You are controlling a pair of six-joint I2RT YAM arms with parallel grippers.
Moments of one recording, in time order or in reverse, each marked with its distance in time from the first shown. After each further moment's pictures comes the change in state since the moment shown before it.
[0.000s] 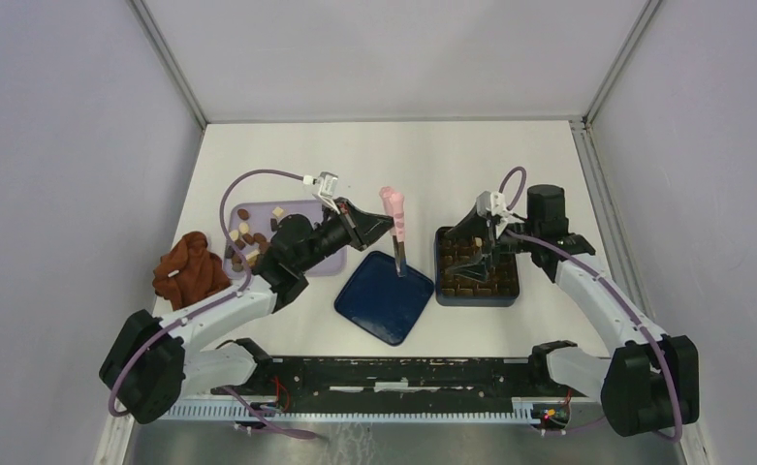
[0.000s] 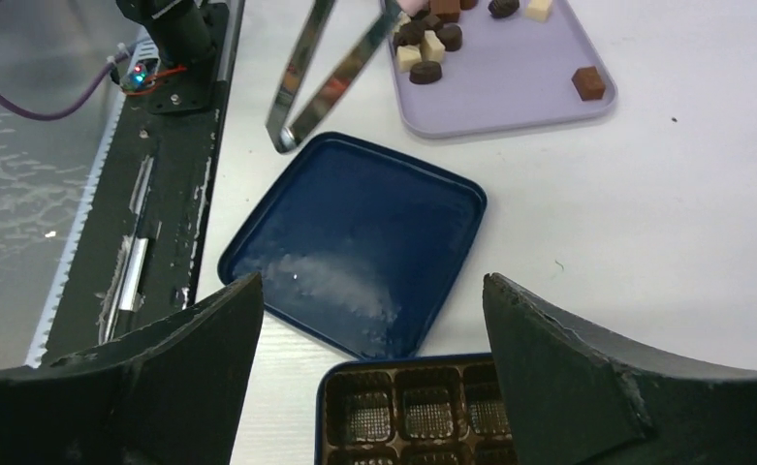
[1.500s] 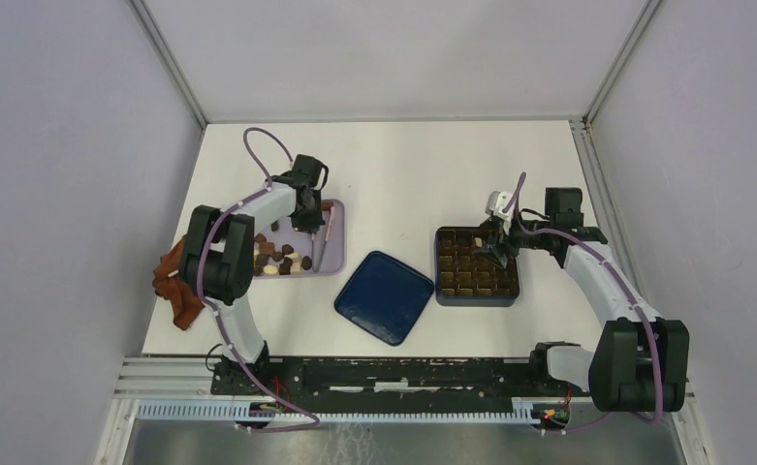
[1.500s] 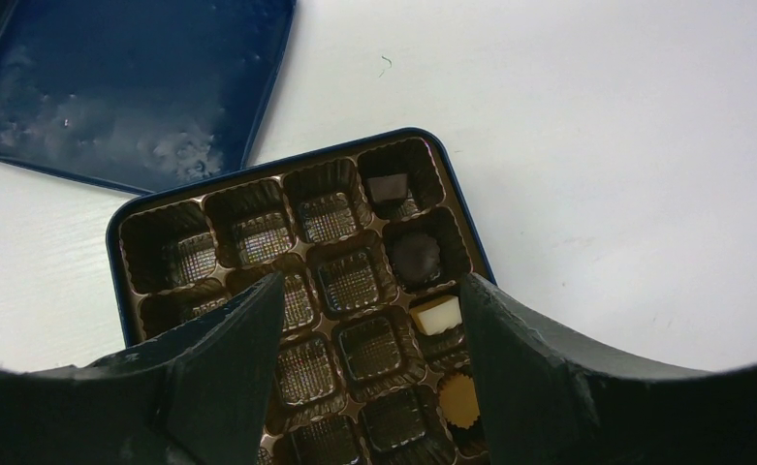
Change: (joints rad) left arm 0.398 0.751 0.660 -1.130 -0.384 0.450; right arm -0.175 0.089 0.040 -0.177 0.313 -0.343
